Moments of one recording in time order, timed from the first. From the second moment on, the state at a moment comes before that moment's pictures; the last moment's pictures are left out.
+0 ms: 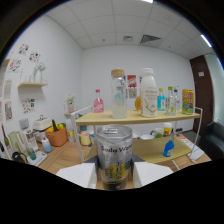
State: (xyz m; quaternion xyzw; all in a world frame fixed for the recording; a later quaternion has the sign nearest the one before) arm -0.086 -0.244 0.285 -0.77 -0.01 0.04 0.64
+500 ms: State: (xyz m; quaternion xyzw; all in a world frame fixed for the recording) arm -0.057 -0.230 0.203 -0.75 0.22 0.25 0.57
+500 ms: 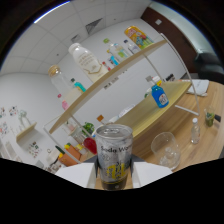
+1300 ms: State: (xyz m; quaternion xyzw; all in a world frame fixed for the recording) arm -0.006 -0.200 0.222 -0.37 0.58 0.65 0.33
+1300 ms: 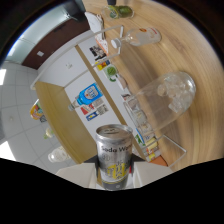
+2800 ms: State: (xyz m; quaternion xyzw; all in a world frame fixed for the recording) arm -0.085 -0.187 0.080 -0.82 0.00 0.03 0.58
